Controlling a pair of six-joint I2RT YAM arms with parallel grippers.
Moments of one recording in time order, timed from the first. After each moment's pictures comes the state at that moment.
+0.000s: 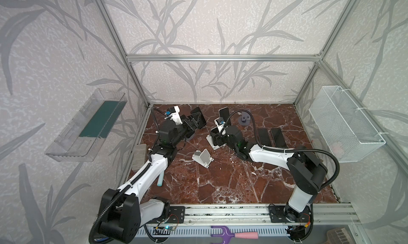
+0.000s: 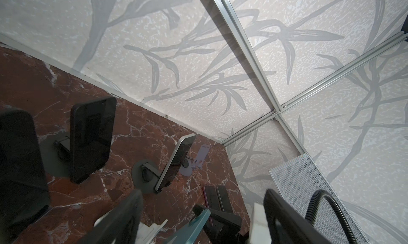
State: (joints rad) left arm -0.25 1.19 0.75 0.38 0.26 -0.85; right arm 0.81 1.74 1.04 0.37 0.18 0.06
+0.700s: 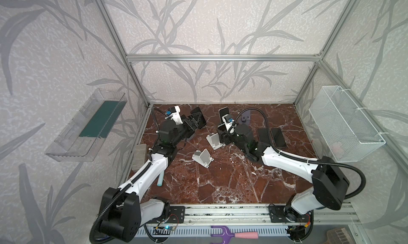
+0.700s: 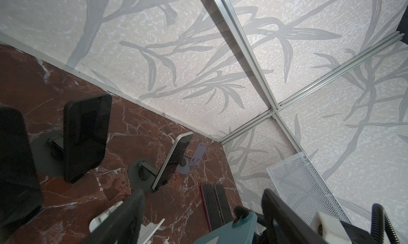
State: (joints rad) left arm -0.25 1.20 0.75 0.39 0.28 -0.86; right arm 0.81 1.51 0.98 0.24 0.25 0.03
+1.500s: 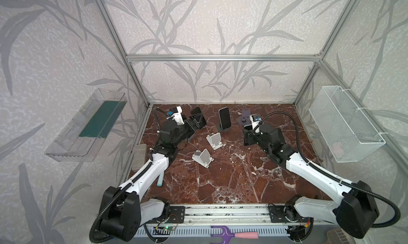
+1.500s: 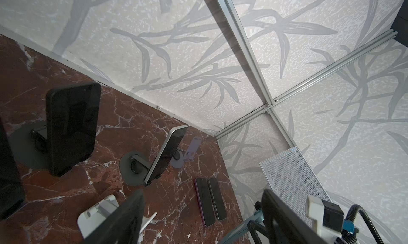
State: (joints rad) left arm -0.27 1.21 0.75 0.39 0.30 -0.89; right arm 0.54 1.21 0.84 -0.06 0.25 0.11
